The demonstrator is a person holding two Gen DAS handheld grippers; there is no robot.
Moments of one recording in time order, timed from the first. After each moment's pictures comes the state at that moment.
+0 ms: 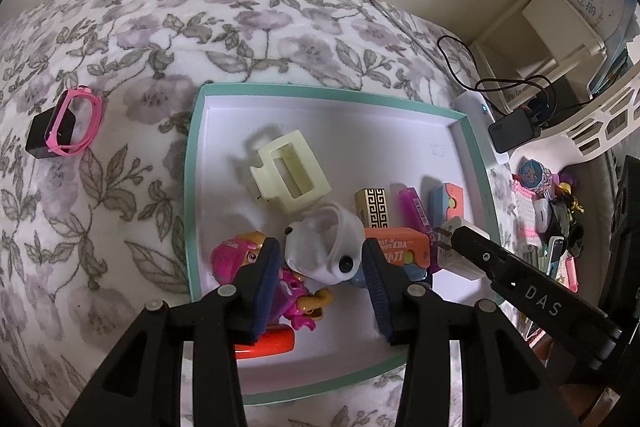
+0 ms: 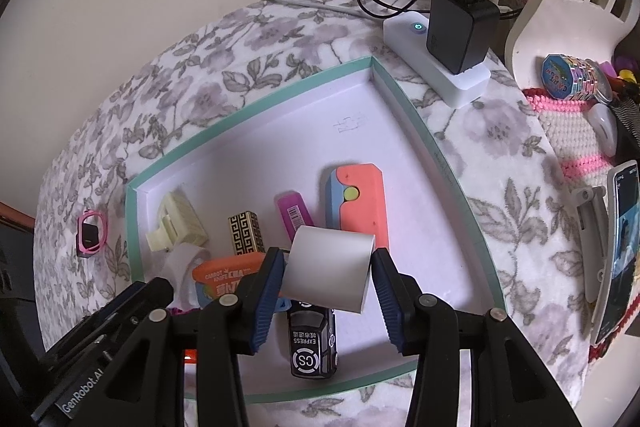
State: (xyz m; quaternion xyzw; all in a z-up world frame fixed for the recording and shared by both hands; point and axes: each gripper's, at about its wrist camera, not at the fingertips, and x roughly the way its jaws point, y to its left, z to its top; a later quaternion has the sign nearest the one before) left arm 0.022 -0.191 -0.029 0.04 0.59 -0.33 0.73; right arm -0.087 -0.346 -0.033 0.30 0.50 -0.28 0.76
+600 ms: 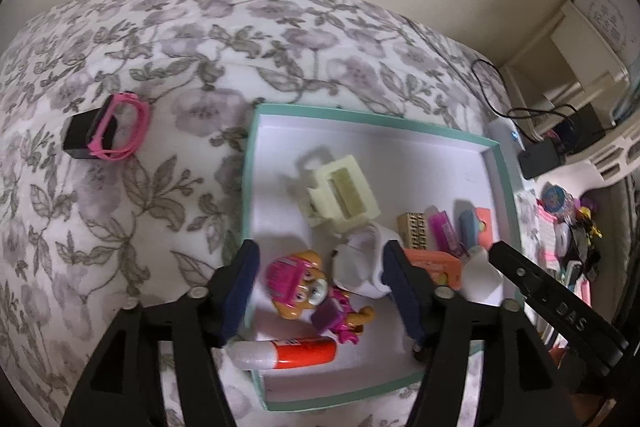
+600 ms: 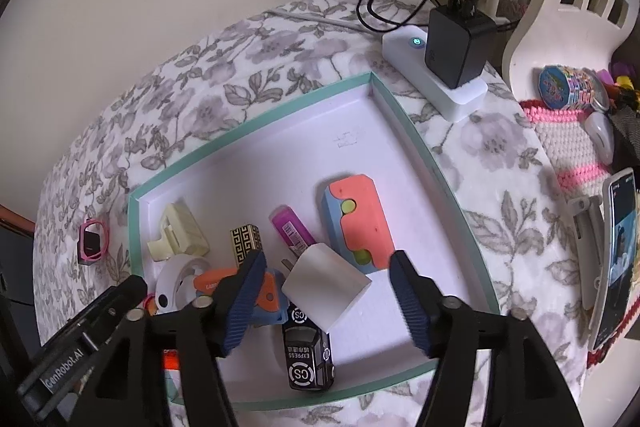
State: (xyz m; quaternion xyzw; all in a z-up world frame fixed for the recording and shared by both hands) left arm 0.041 -0.171 -0.024 0.04 0.58 -0.27 0.77; right arm -0.088 -0.347 -0.025 0.29 0.49 -0.28 0.78
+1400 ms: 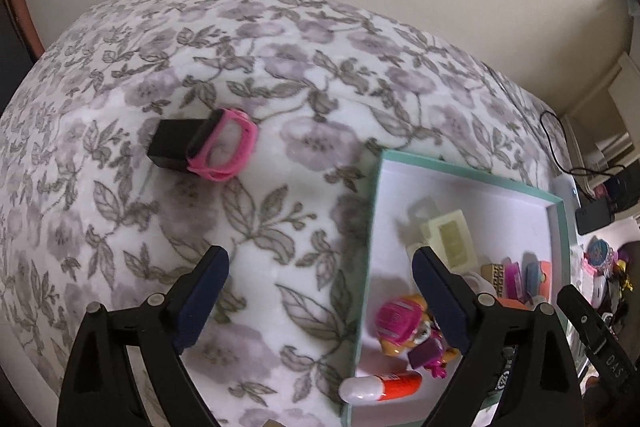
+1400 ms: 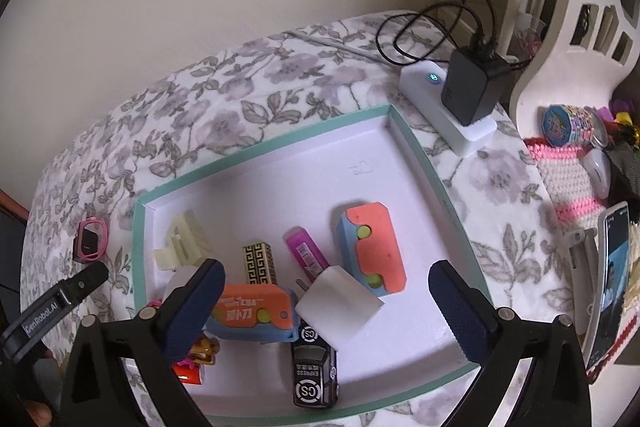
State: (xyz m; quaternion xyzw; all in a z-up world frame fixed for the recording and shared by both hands) left arm 0.078 -0.121 -0.024 0.03 0.56 -0.17 0.81; right arm -0.076 -0.333 -0.016 0.24 0.46 -0.28 0.81
